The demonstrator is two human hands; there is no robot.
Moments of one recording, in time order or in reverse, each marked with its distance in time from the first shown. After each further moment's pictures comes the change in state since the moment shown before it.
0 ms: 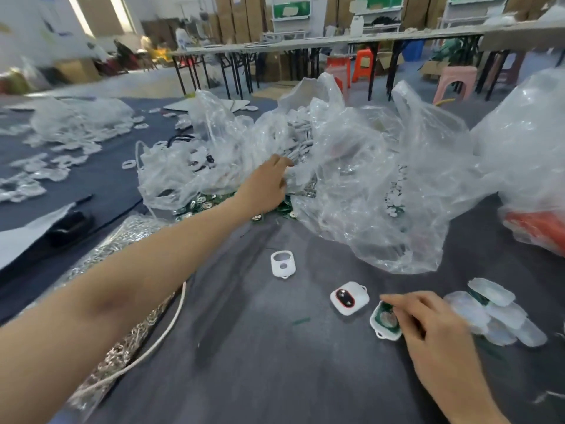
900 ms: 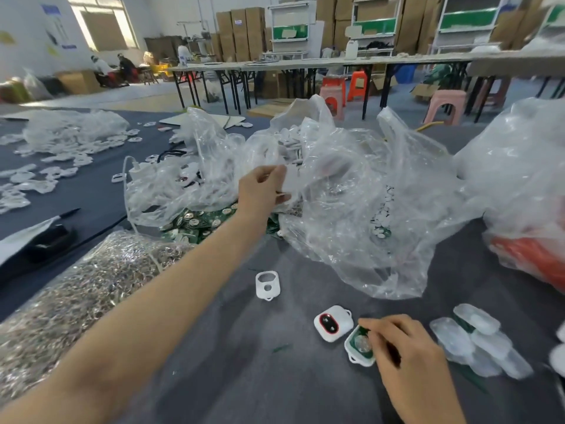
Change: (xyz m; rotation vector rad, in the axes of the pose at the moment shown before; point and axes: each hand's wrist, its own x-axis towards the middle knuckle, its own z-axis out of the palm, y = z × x) left_hand -0.006 0.057 -0.015 -1.222 0.342 -0.547; right_hand 0.003 0.004 0.013 -0.071 0.106 -0.155
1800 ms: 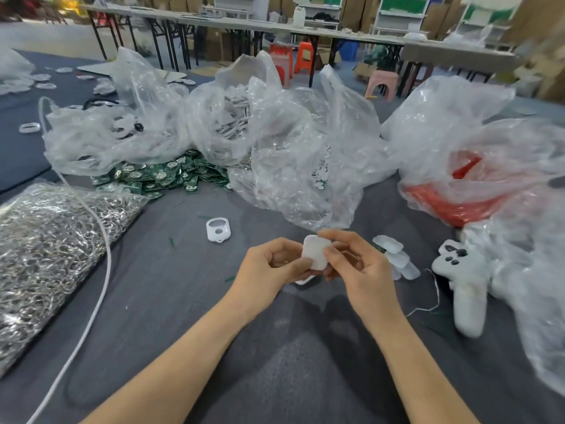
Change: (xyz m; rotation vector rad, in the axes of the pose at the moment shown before) left_hand -0.203 -0.064 0.009 -0.150 -0.551 -0.147; right_hand 0.002 -0.019 -0.049 0.841 -0.082 0.375
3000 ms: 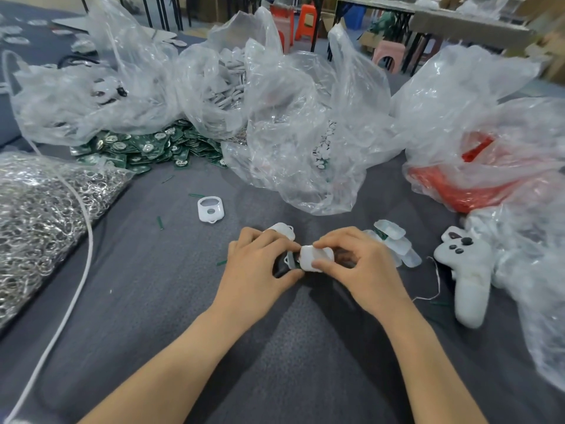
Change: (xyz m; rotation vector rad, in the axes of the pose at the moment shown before) left_hand -0.012 -0.011 -0.006 1.113 0.137 0.261; right_hand 0.006 0.008 -0.017 -0.542 -0.184 -0.041
